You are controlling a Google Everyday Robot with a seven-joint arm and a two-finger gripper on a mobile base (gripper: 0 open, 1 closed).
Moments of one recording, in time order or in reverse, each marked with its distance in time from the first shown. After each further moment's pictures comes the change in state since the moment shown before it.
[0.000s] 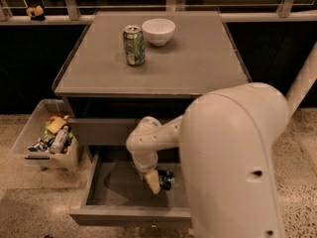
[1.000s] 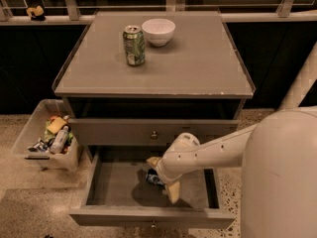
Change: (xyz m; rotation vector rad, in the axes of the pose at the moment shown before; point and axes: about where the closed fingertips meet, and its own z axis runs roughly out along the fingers) arm 0.043 0.063 0.000 0.169 -0.111 -0.040
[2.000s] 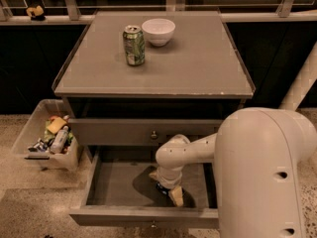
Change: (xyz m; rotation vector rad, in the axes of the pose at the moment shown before) arm 0.013 0.043 0.057 -0.280 -0.030 -0.074
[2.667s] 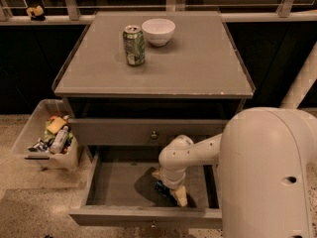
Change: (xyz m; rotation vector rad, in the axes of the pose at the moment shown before) arm 0.009 0.006 -0.007 0.024 0.039 -0.018
